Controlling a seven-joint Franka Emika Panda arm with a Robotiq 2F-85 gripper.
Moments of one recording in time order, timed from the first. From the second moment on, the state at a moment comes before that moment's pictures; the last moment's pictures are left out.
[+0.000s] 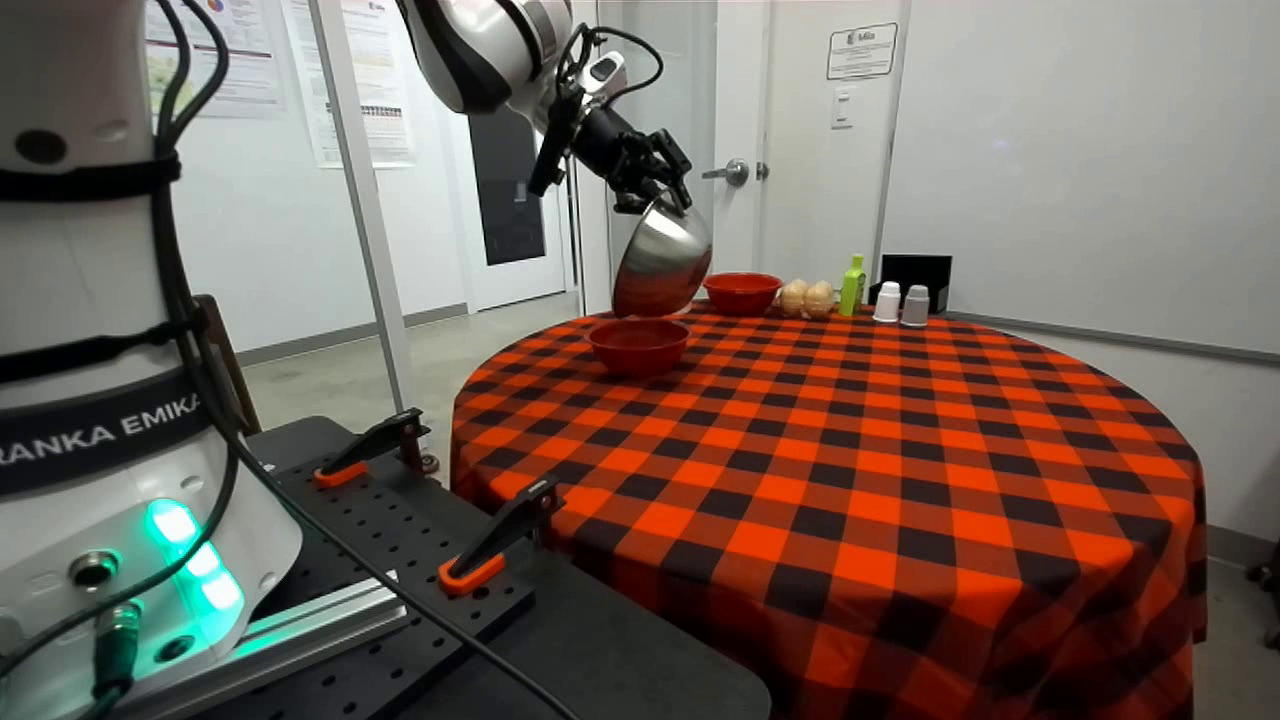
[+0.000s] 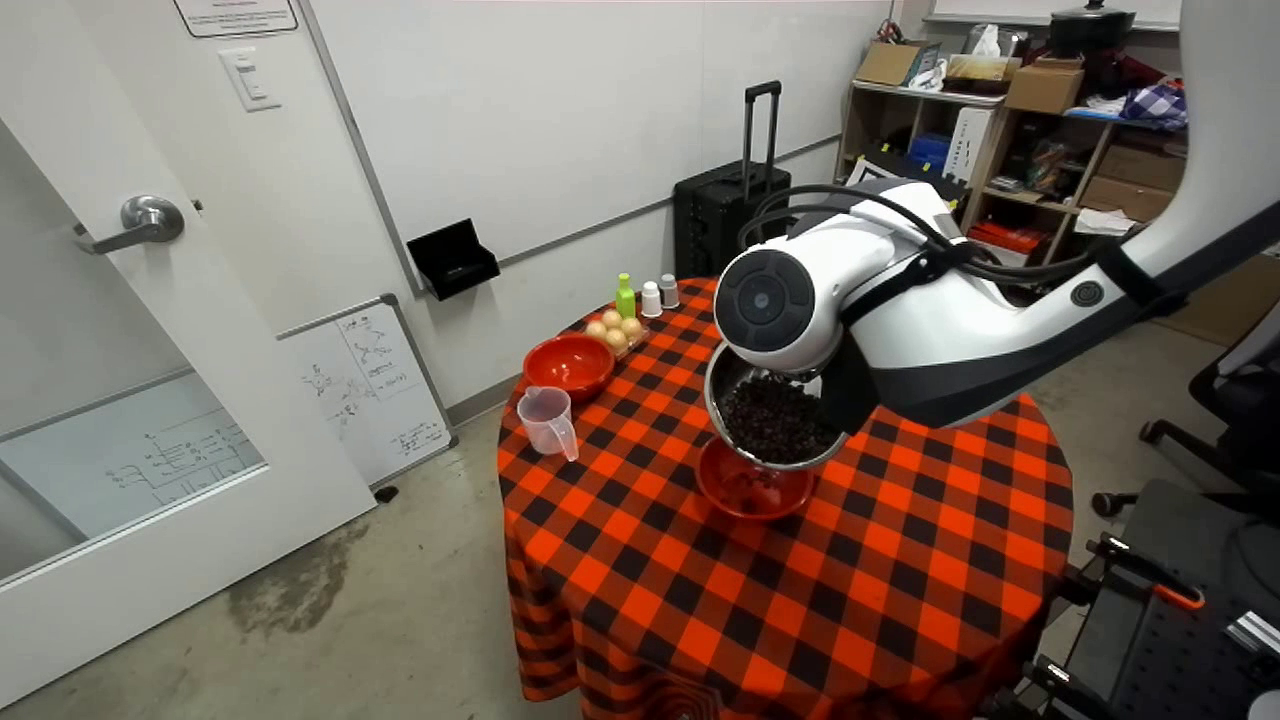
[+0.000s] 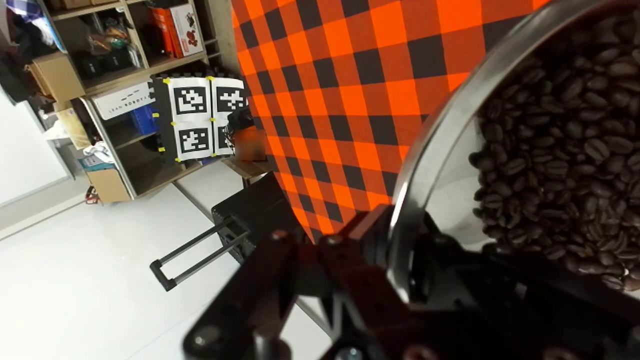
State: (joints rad) arm 0.19 0.22 0.11 -2.19 -1.15 2.07 1.08
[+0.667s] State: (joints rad) arm 0.20 0.26 0.14 -2.20 -1.22 2.04 1.17
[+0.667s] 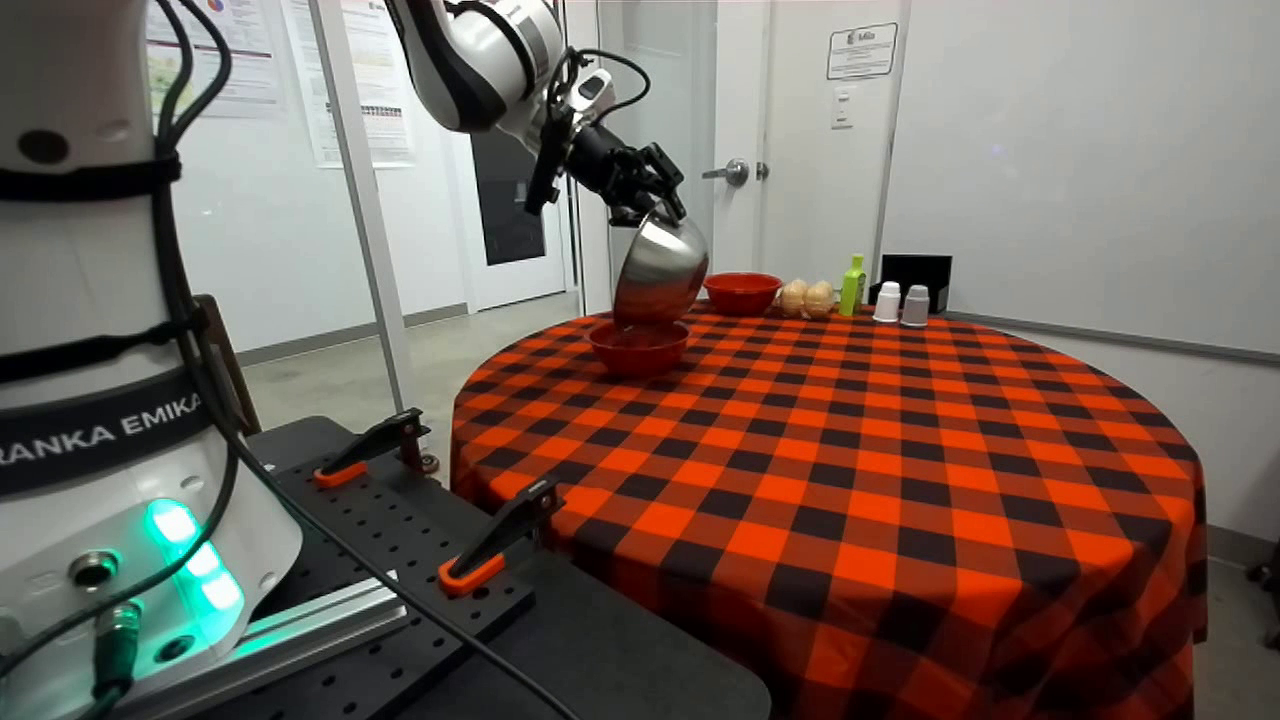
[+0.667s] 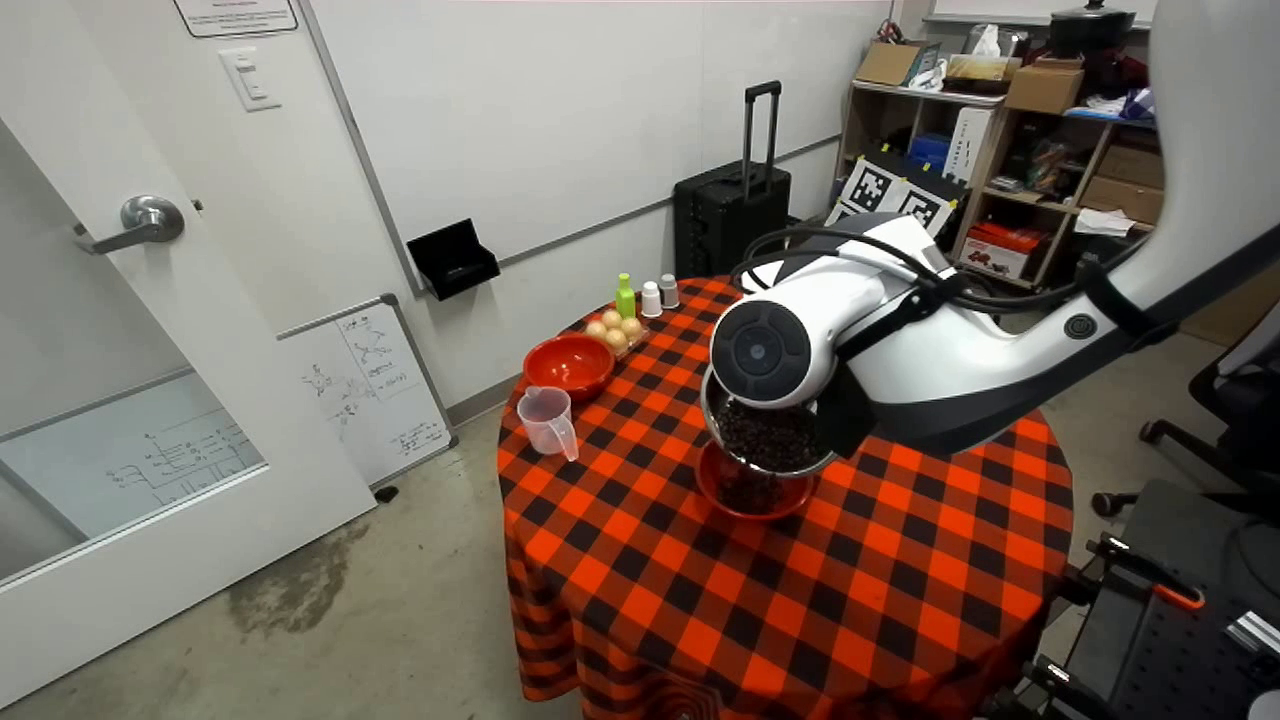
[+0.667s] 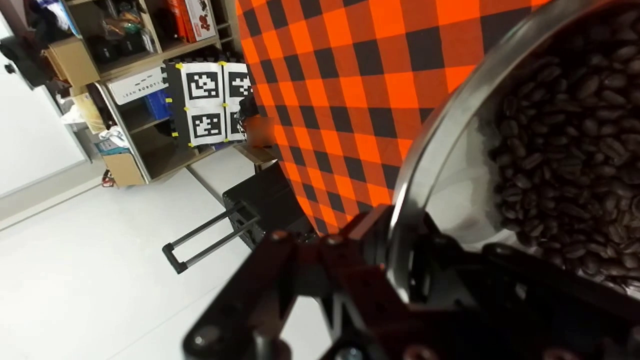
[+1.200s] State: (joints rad) arm 0.21 0.27 0.14 -2.20 -1.28 2.01 1.24
